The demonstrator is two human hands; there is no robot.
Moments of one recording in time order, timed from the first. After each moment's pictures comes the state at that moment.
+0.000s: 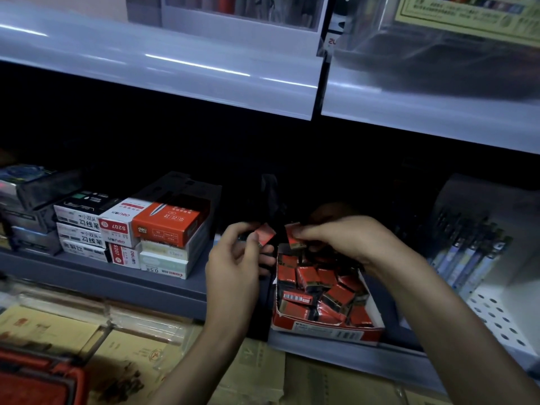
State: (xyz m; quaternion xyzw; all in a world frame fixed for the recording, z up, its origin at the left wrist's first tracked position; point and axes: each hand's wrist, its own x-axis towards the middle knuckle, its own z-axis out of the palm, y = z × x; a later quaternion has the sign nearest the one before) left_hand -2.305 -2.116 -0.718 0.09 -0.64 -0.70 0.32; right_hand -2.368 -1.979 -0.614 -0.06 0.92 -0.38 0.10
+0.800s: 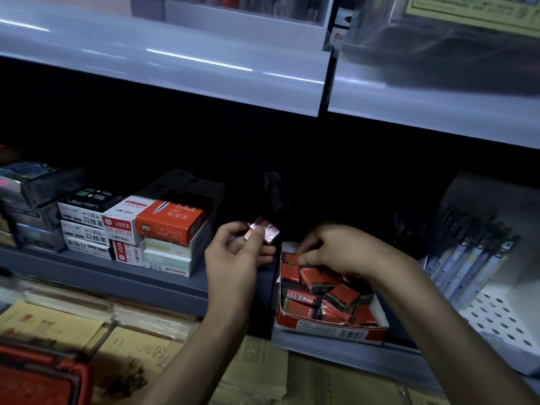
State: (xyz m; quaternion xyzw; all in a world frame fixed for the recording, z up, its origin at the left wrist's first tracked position) left_hand -2.311 -2.117 -0.708 0.14 -0.50 -0.81 0.29; right_hand -2.379 -1.984 -0.629 -0.22 0.96 -0.10 0.13
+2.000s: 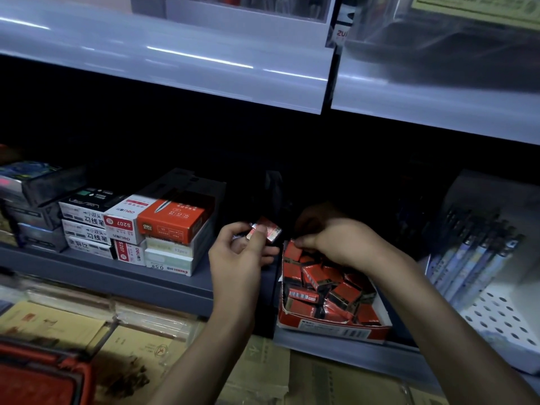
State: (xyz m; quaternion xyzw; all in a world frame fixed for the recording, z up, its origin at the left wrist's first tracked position) left_hand -2.311 -2.114 -0.708 0.15 -0.51 -0.80 0.29; right_hand -2.380 -1.989 -0.628 -0.20 0.96 -0.20 0.06
